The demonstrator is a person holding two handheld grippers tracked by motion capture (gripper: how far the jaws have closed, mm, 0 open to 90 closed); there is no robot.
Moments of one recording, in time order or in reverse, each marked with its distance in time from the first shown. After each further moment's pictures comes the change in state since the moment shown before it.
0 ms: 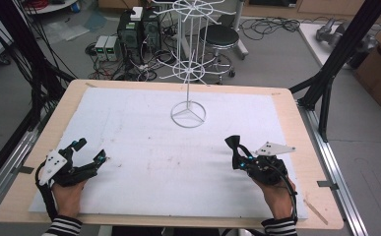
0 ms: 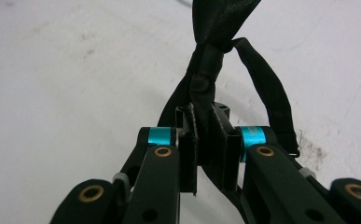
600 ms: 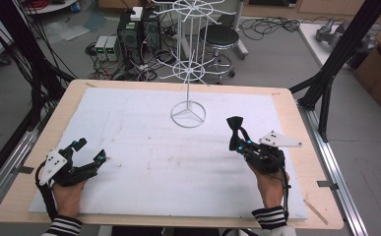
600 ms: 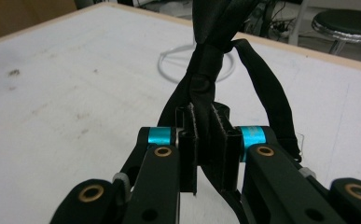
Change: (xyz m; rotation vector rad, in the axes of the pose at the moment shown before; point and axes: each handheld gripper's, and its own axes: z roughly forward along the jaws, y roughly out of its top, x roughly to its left) left arm 0.000 0.000 0.000 0.000 0.000 -0.001; right arm -0.002 0.024 0.002 -0.232 -0.048 0.060
